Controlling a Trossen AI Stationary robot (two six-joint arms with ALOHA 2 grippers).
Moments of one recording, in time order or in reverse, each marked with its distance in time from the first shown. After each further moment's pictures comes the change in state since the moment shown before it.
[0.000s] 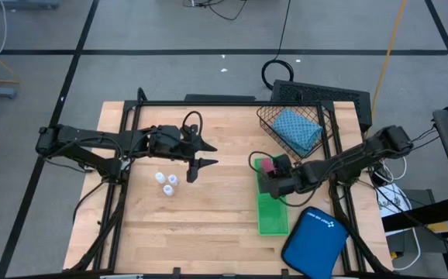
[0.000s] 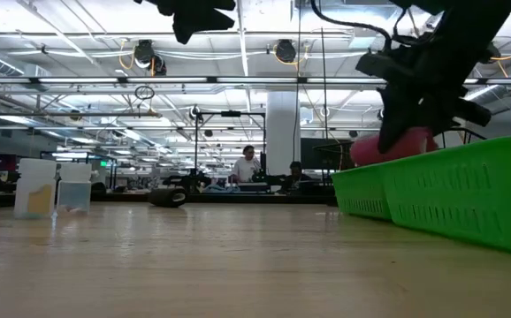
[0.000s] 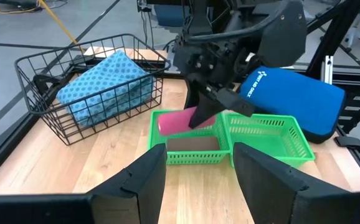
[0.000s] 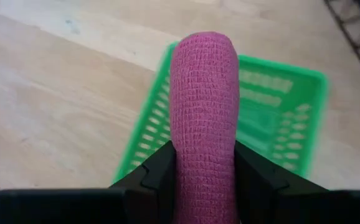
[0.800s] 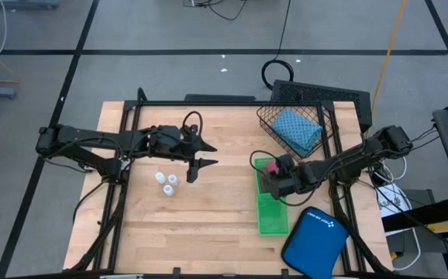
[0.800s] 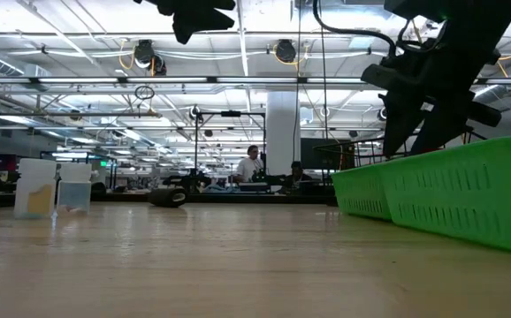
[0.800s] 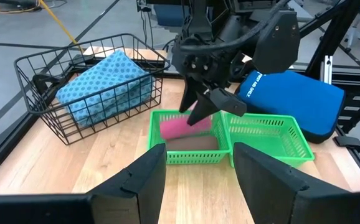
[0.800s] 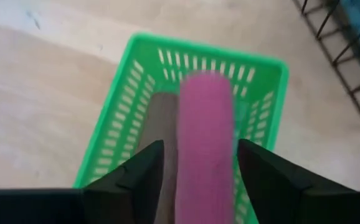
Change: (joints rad) left arm 0.000 0.000 0.000 -0.001 0.000 -0.002; right arm 0.000 0.007 0.000 -0.101 0.004 0.059
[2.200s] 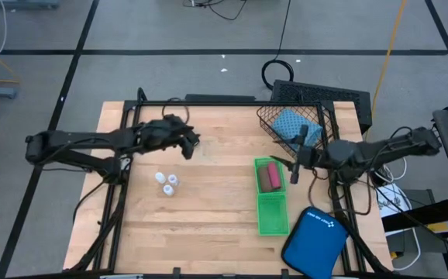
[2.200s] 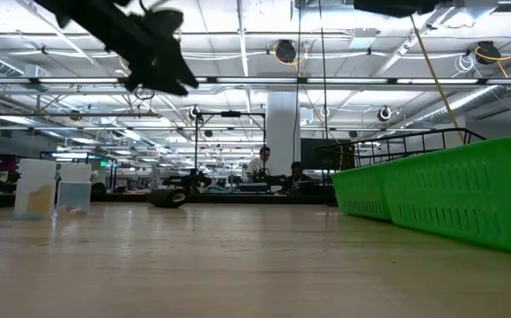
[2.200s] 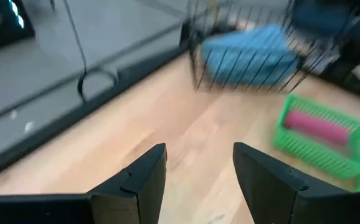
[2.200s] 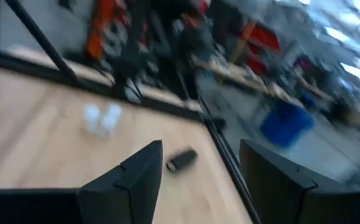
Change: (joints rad) left arm 0.180 -0.156 -0.246 -0.028 -0.301 -0.273; right arm -0.100 -0.648 -0.215 0.857 -0.102 -1.829
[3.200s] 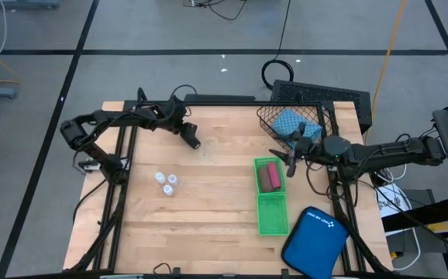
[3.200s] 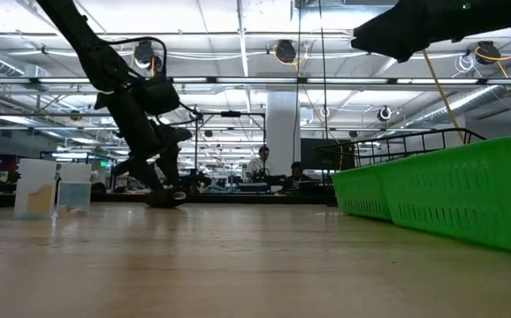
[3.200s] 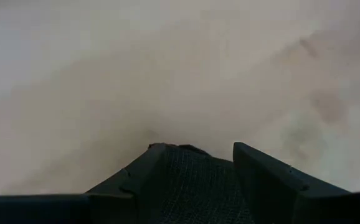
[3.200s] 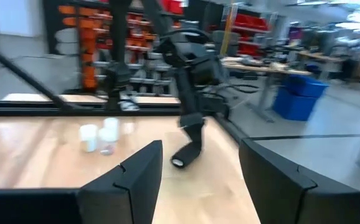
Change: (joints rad) left arm 0.527 0.477 0.004 -0.105 0.493 -0.161; right arm -0.174 -0.033 -0.192 0.204 -0.143 0.256
